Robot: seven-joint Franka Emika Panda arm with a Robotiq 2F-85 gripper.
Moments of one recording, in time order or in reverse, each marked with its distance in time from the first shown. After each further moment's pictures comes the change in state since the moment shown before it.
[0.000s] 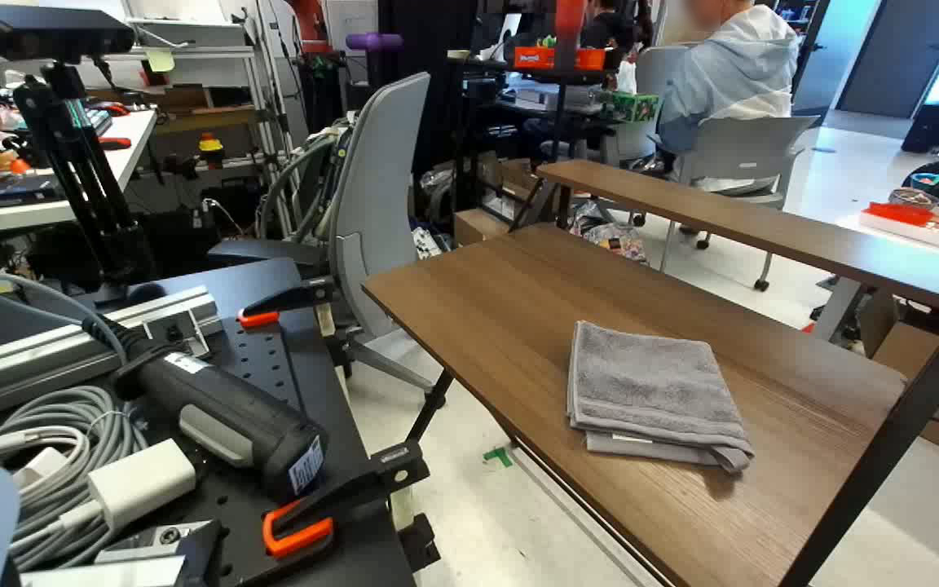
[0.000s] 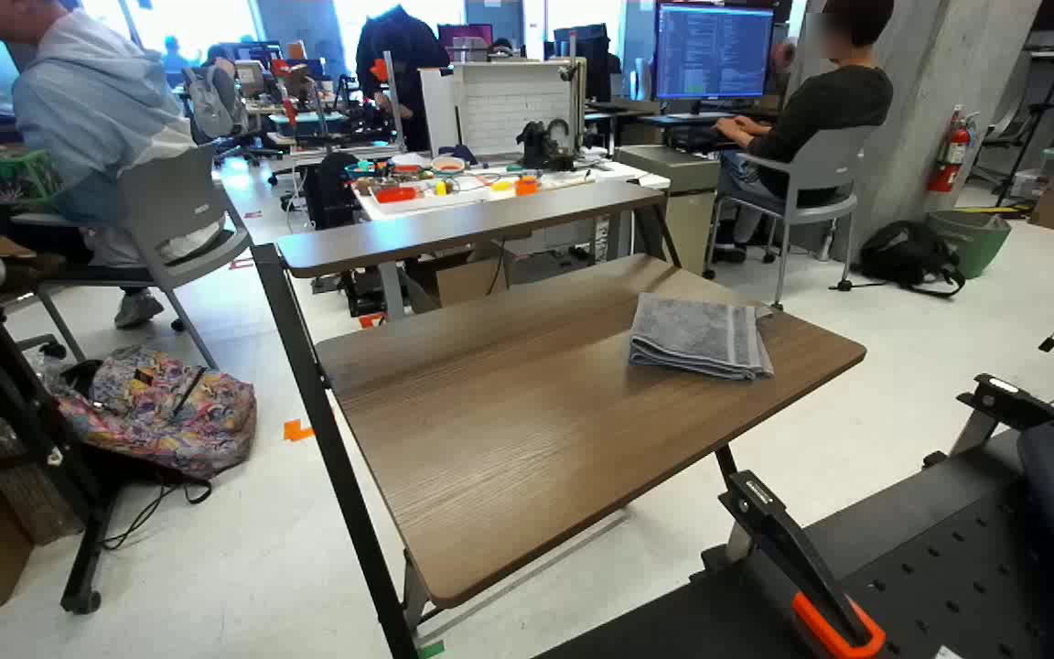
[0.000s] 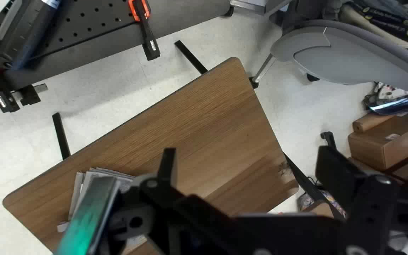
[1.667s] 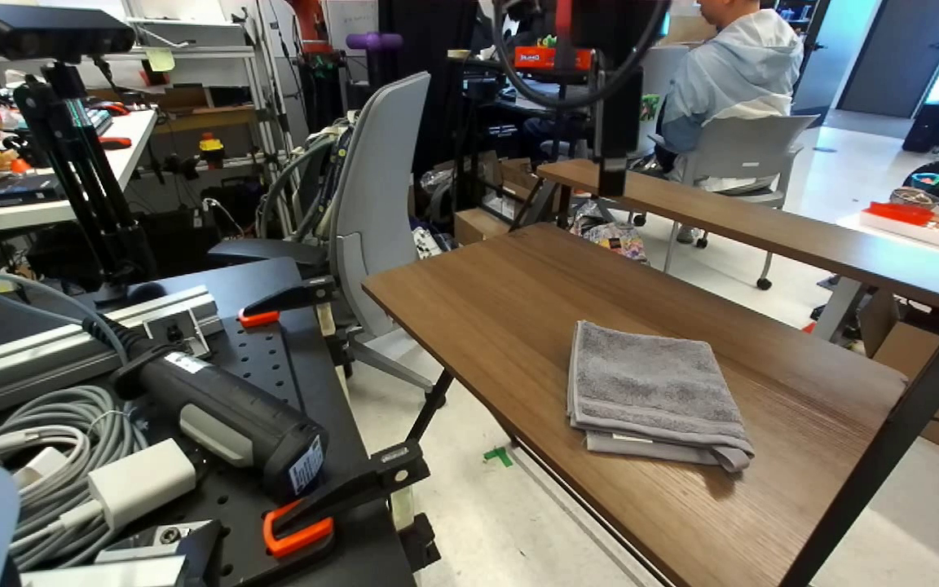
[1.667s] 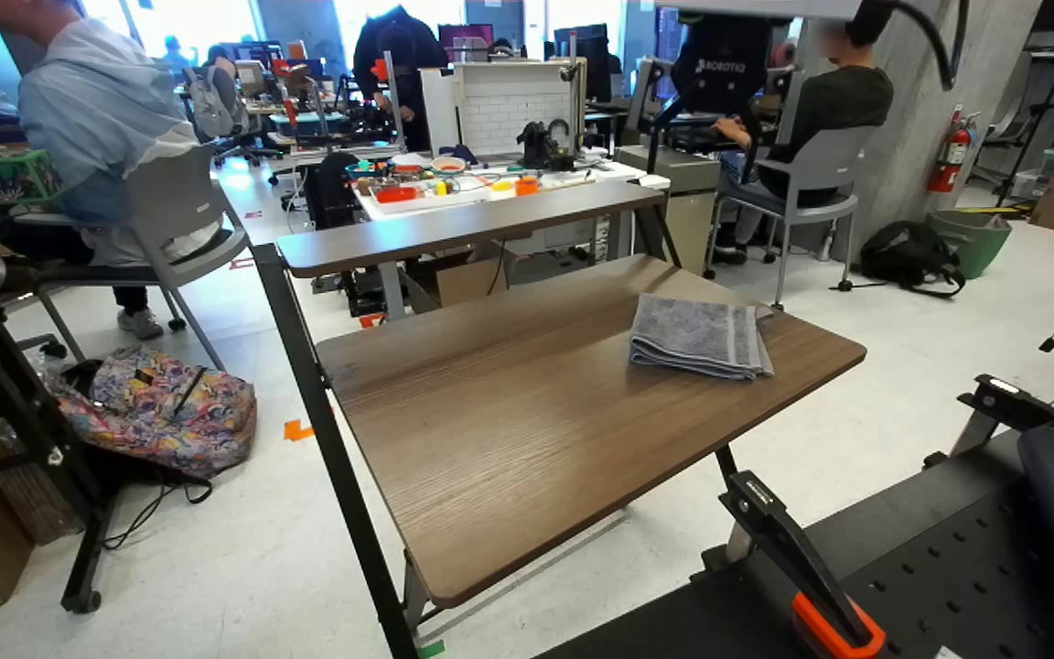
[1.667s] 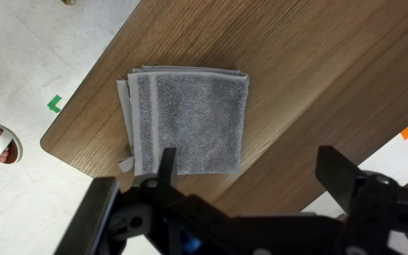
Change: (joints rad) arm -0.079 0.740 -0.075 0.246 -0.364 0.589 0.357
